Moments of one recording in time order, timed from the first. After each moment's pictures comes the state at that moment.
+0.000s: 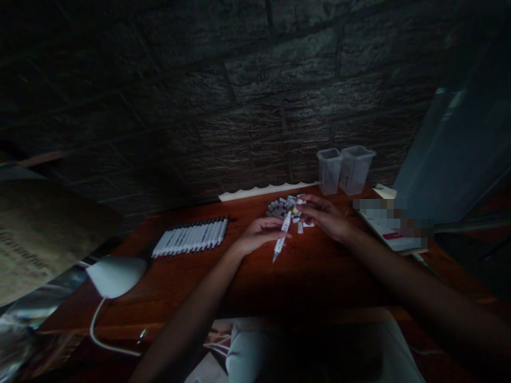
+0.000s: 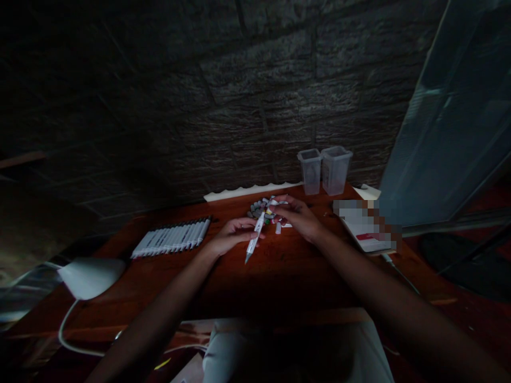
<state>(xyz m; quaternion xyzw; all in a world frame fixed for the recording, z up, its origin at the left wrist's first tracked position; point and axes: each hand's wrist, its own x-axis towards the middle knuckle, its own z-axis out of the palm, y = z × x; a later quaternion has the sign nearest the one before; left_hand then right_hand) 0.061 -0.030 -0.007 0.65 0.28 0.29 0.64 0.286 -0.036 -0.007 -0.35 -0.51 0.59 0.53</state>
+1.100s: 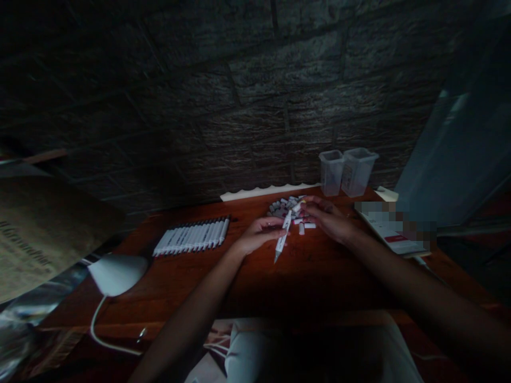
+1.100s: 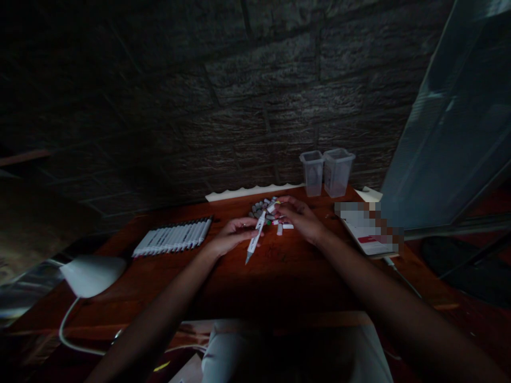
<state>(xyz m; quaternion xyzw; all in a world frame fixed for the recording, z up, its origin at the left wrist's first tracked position) 0.062 -0.031 -0.005 0.64 0.30 0.32 0.64 0.285 -0.037 -0.003 -0.31 -0.47 0.61 0.55</state>
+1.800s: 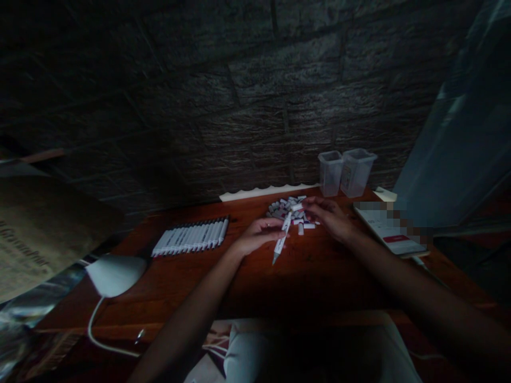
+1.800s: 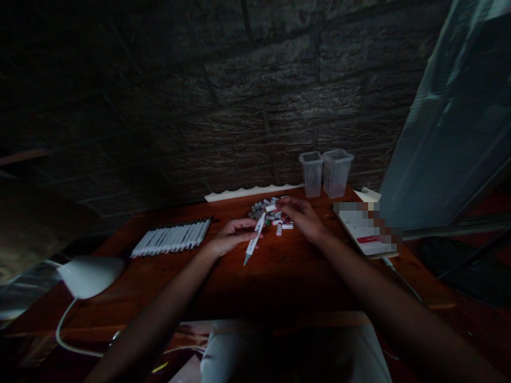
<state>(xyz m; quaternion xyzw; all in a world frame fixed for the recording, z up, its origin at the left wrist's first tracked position) 0.062 -0.035 0.001 0.64 0.31 0.32 0.63 0.288 -0.039 0.003 -0.38 -0.51 0.53 0.56</state>
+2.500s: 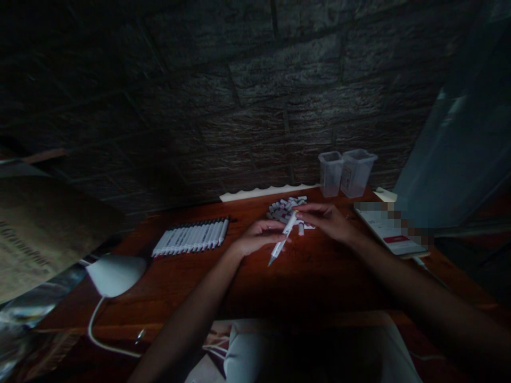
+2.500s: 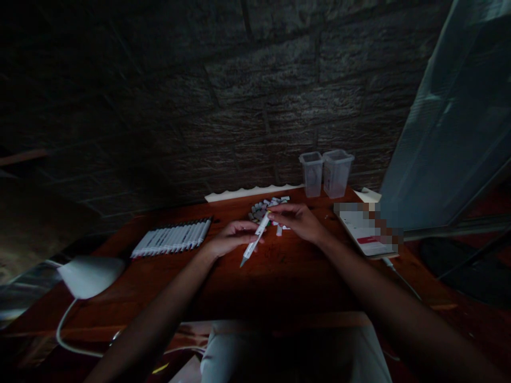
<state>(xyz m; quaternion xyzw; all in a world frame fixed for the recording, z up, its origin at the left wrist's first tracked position) 0.059 -0.034 -0.001 0.63 0.29 0.26 0.67 0.288 -0.047 0.005 -0.35 -0.62 0.49 0.51</state>
